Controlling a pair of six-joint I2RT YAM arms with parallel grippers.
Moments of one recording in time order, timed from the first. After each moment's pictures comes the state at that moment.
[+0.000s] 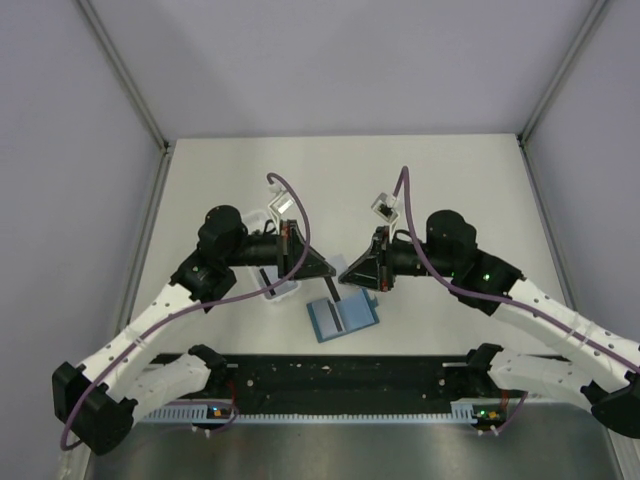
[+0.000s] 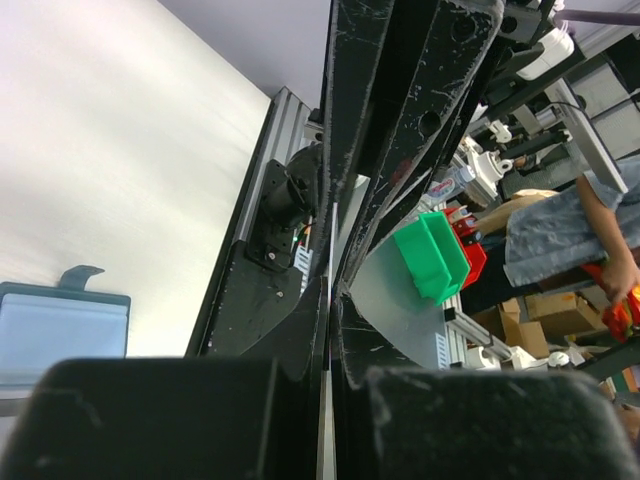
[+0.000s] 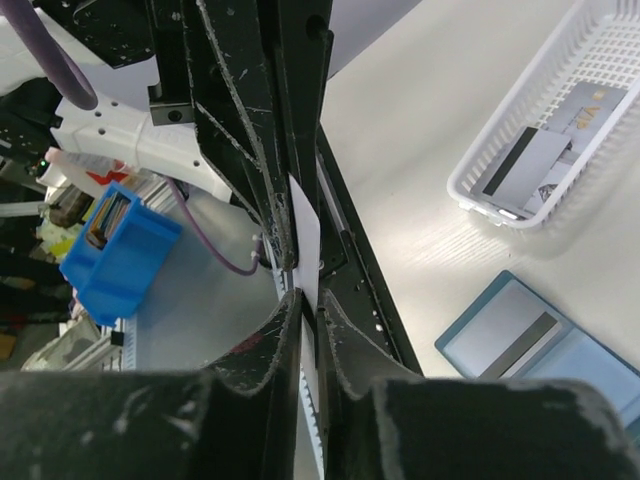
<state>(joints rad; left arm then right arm) -0.58 0.96 0.82 0.07 0.95 -0.72 0.85 0.96 0.92 -0.17 -0.53 0.50</state>
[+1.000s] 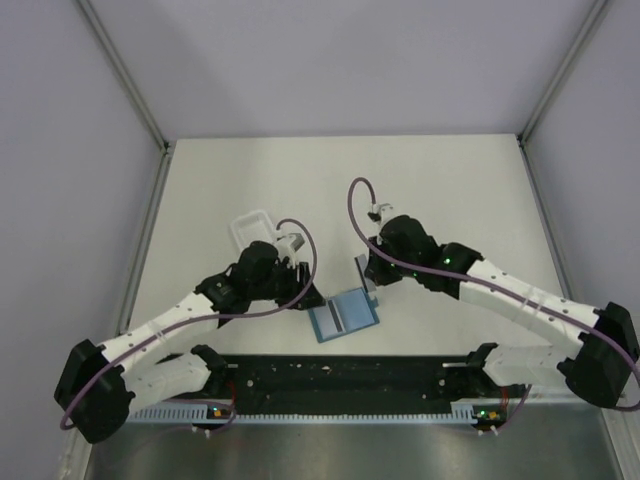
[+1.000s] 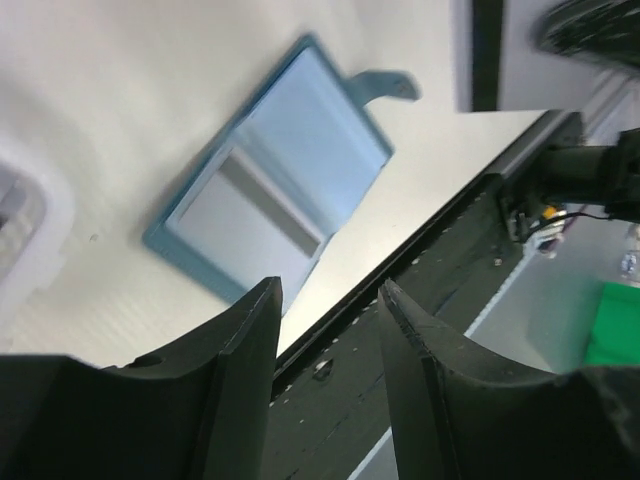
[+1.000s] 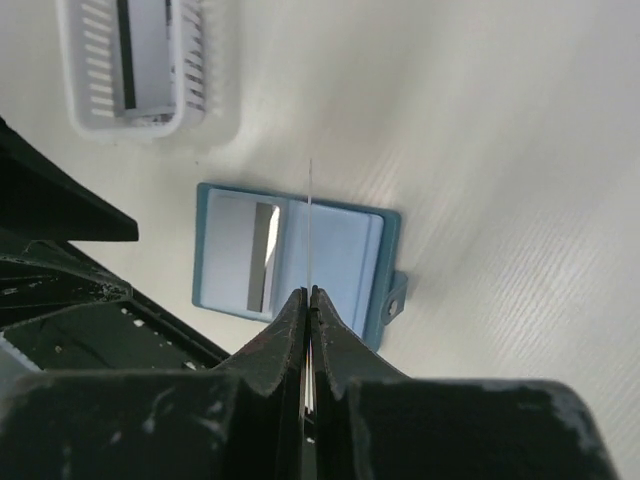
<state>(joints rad) -0.68 1.00 0.62 -0.24 0.39 -0.61 0.85 1.16 0.94 -0.50 0.04 0.47</state>
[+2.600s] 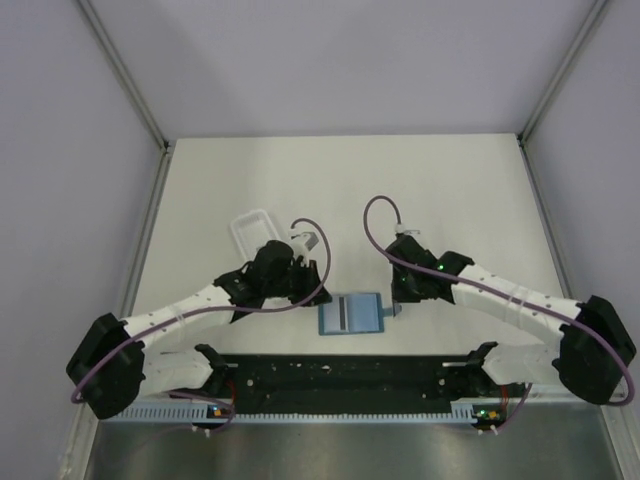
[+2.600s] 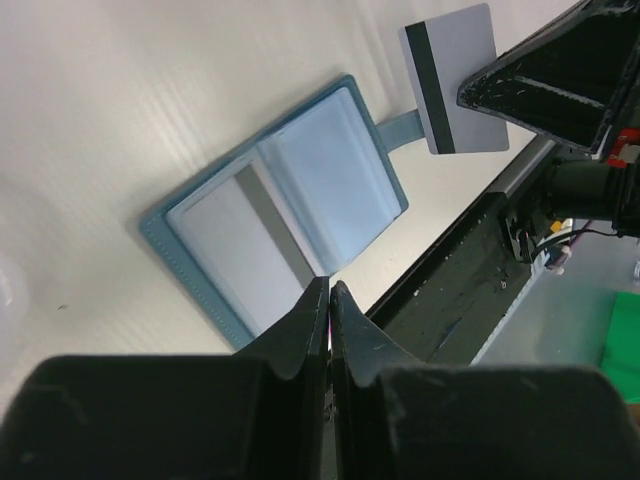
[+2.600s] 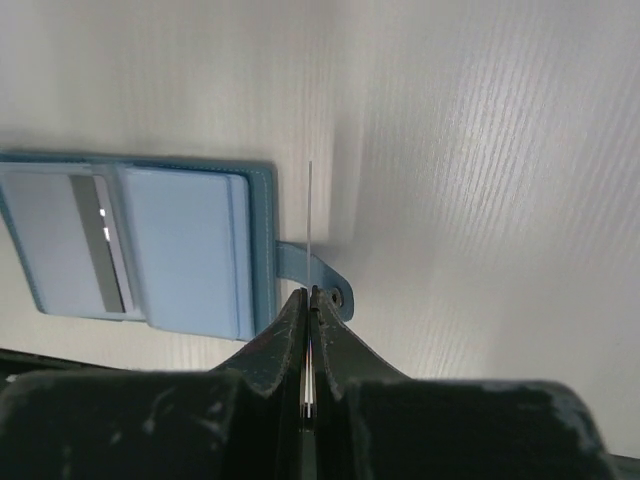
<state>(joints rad) -0.74 1.12 0.57 -0.10 0.33 -0.63 0.80 1.26 0.79 -0.68 0.20 0.73</state>
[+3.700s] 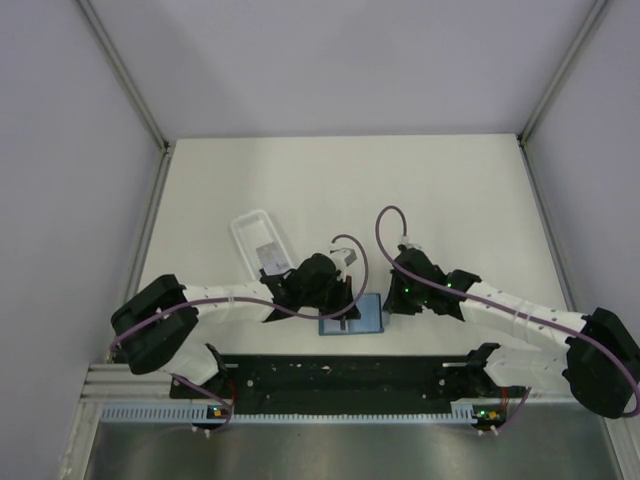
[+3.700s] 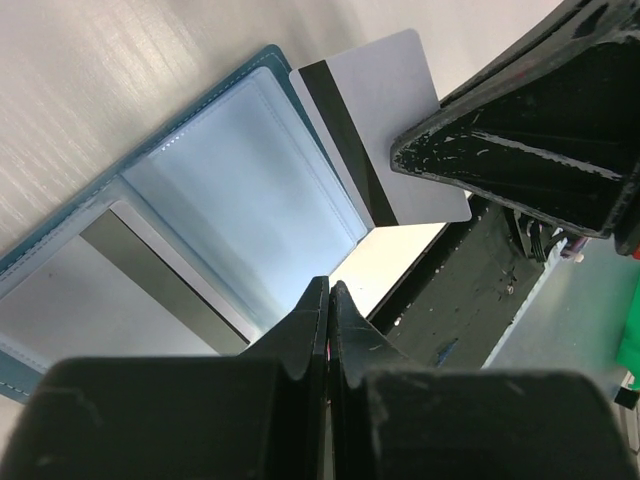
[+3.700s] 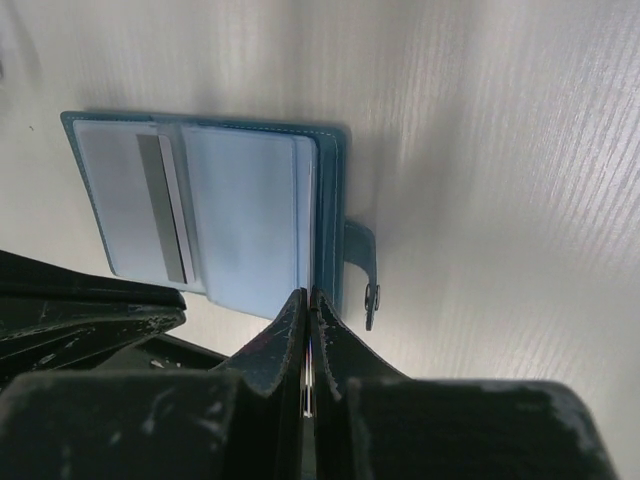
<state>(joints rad) -0.97 1.46 0.66 0.11 0.26 -0.71 0.80 1.13 0.60 -0.46 0.03 0.84</state>
